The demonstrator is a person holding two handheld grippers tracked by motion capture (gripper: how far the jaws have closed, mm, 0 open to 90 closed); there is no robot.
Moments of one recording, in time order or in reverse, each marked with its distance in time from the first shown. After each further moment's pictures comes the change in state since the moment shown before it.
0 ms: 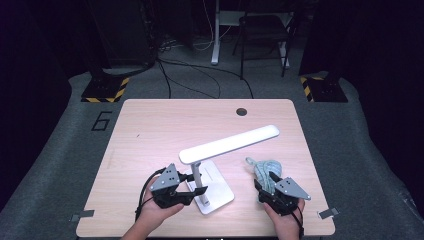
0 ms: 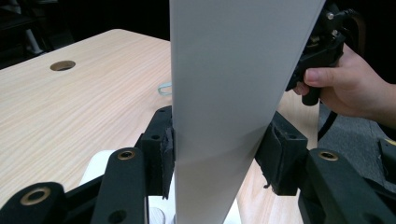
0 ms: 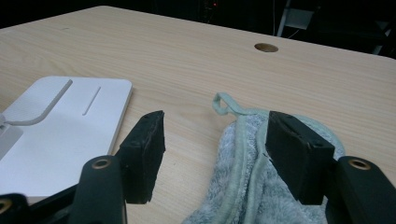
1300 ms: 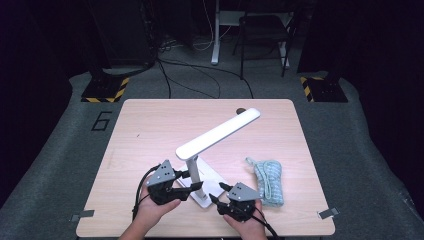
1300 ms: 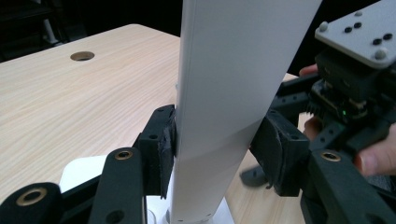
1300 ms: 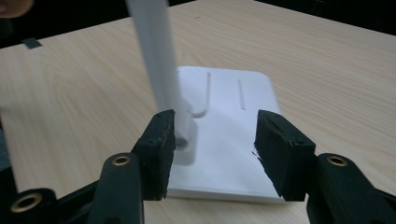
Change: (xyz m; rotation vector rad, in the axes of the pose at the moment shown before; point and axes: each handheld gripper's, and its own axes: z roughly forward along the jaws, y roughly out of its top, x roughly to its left) left arm 0.012 -0.002 -0.007 -0.005 0.046 -0.055; right arm 0.104 0.015 0.039 0.049 0.375 -0.122
